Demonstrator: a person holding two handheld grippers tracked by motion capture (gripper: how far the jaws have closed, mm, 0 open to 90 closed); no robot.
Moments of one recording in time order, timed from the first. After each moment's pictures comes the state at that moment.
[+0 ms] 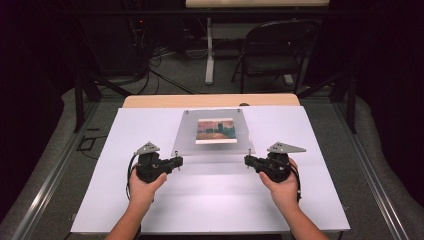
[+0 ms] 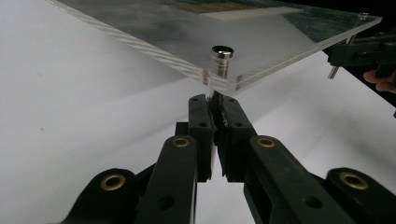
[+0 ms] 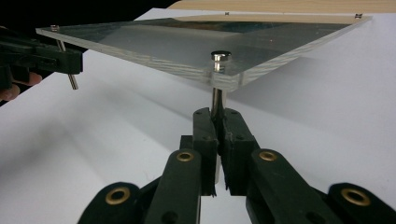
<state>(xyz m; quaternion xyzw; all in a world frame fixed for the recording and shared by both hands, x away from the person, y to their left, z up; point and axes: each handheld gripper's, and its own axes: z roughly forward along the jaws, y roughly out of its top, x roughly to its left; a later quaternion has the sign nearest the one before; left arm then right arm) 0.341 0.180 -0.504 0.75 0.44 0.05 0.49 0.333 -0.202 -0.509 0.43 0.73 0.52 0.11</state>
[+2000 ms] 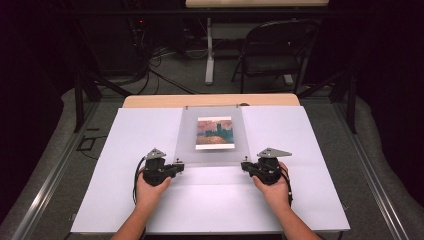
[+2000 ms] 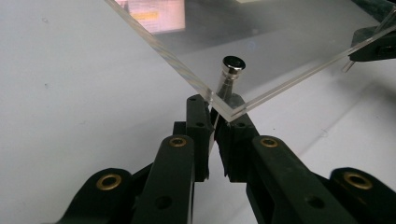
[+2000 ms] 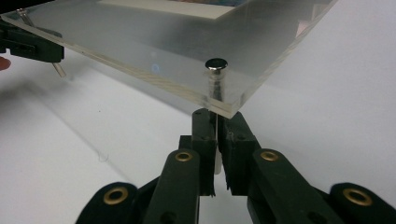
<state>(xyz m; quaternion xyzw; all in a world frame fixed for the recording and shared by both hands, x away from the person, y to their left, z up) 0.350 0.176 -0.551 0.76 0.46 0.06 0.45 0.344 -0.189 -0.553 0.45 0.75 0.46 0.12</state>
